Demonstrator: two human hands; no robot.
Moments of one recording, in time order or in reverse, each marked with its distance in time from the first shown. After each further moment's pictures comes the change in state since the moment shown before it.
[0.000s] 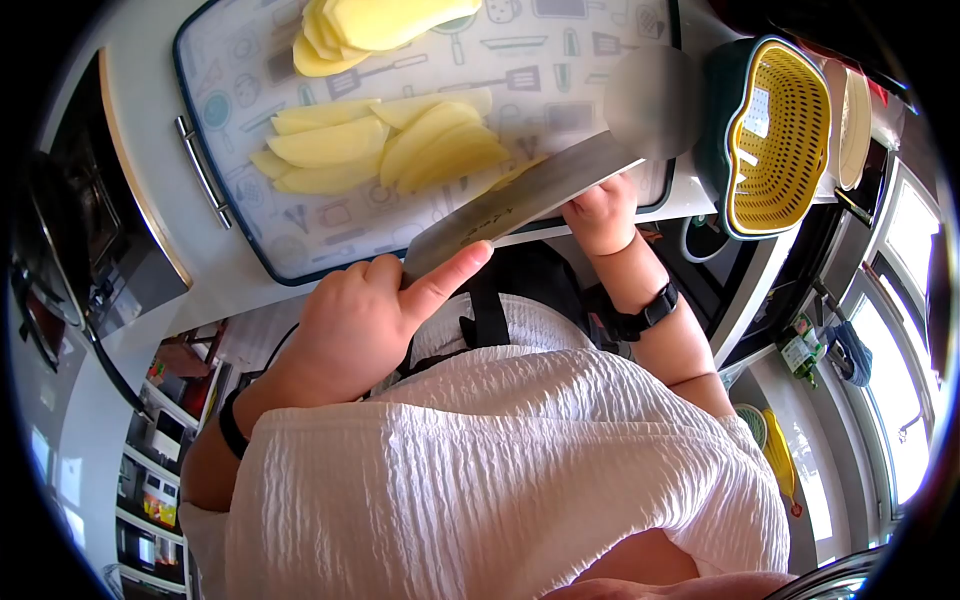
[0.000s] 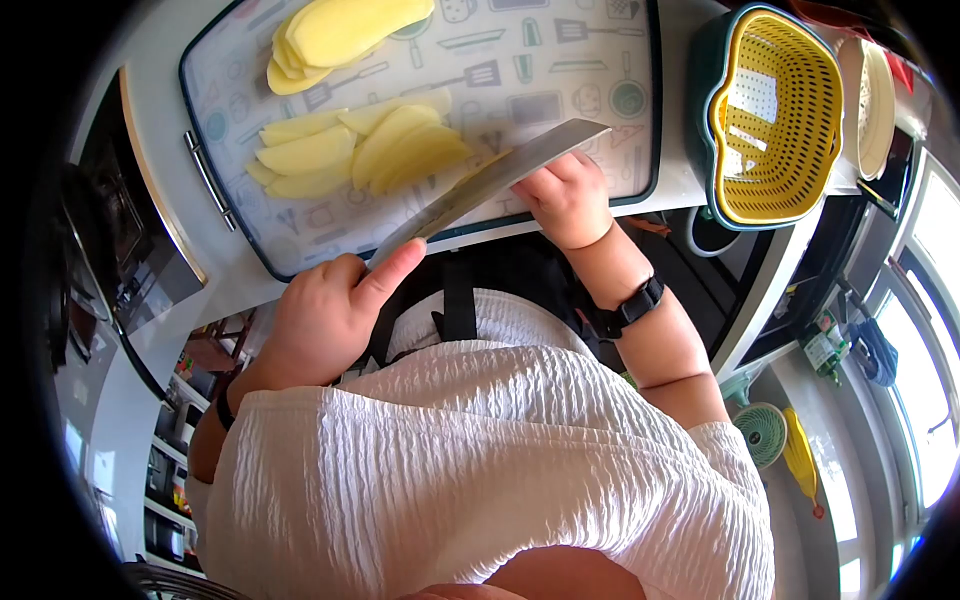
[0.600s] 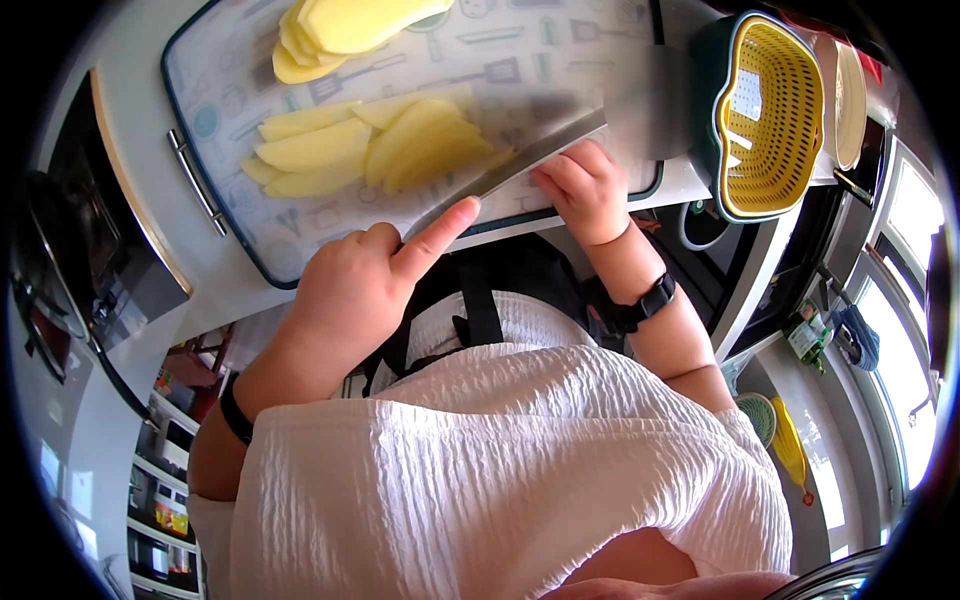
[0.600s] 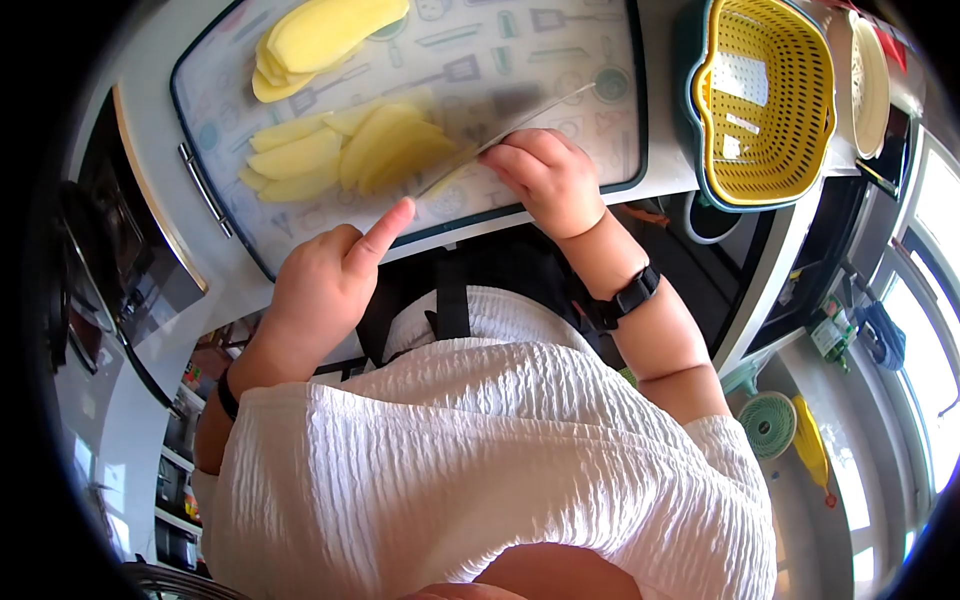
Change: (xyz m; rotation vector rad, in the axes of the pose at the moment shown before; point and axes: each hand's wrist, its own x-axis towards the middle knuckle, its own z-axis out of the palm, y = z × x) left_hand 0.020 -0.011 0.011 -0.078 0.093 0.023; right_hand 0.007 -0.004 -0.004 0.064 0.014 0.021
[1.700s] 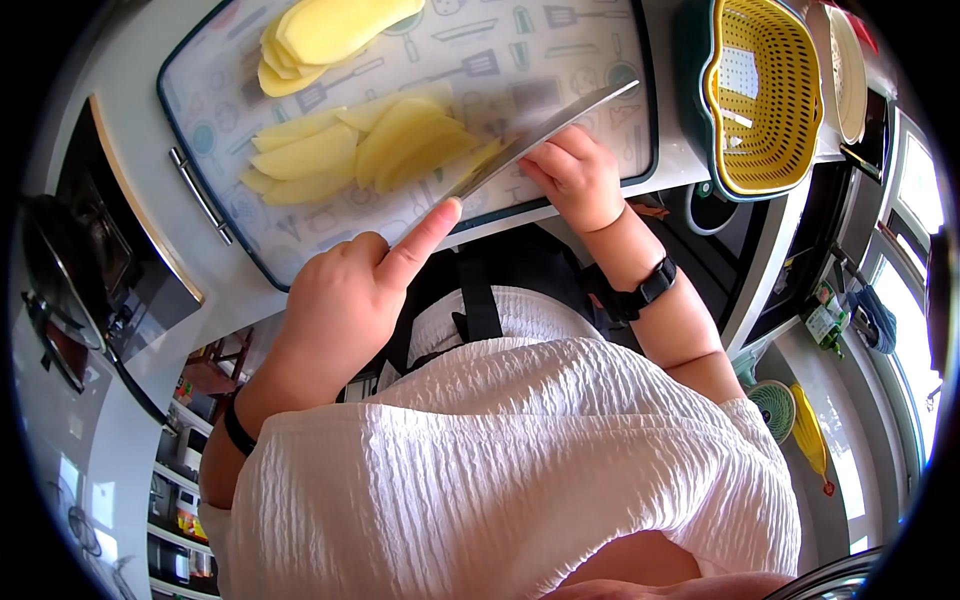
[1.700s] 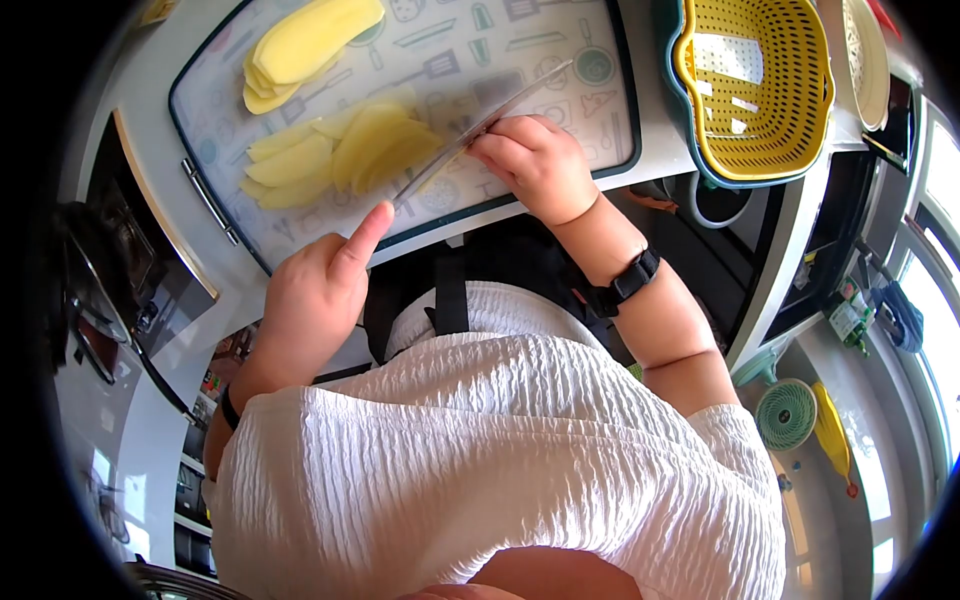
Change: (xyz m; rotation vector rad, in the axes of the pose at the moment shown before) left_hand -0.003 0.009 -0.010 0.002 0.045 0.004; right_hand -0.002 0.002 0.002 -0.006 0.036 -0.015
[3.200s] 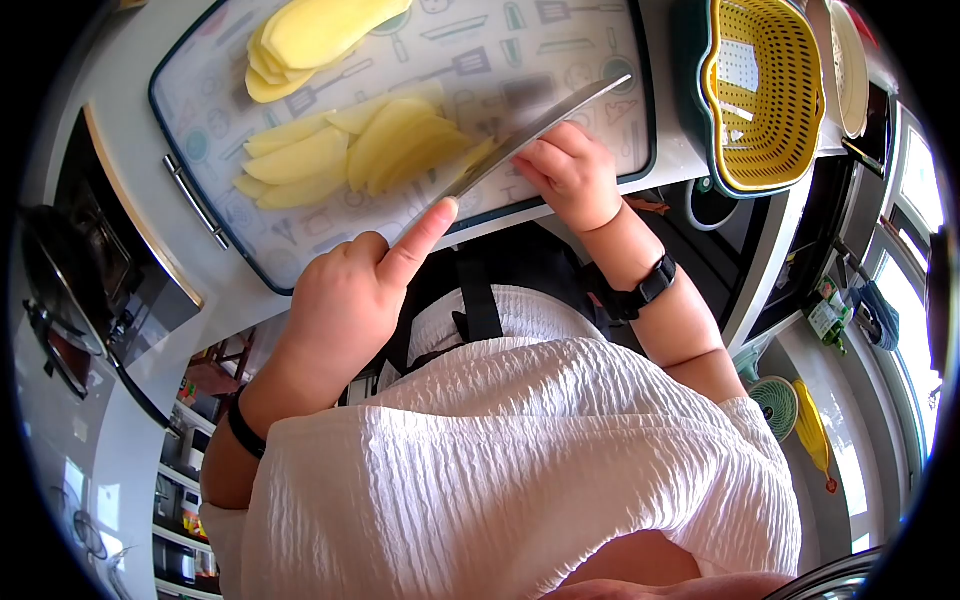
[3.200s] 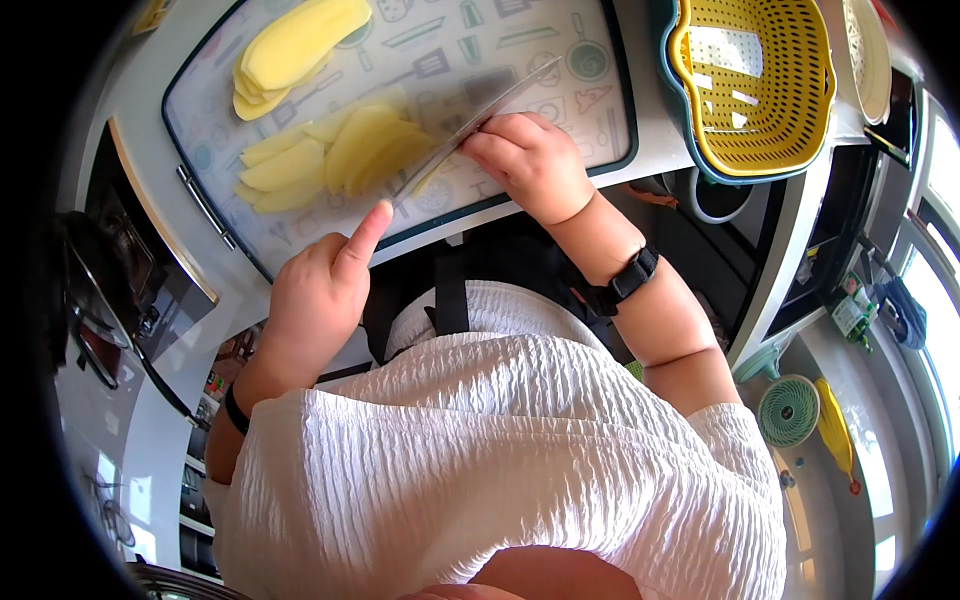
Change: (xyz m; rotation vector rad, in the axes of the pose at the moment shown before) left_hand 0.003 -0.001 0.013 0.024 0.009 0.012; right_hand 0.000 0.000 0.000 0.029 0.002 0.008
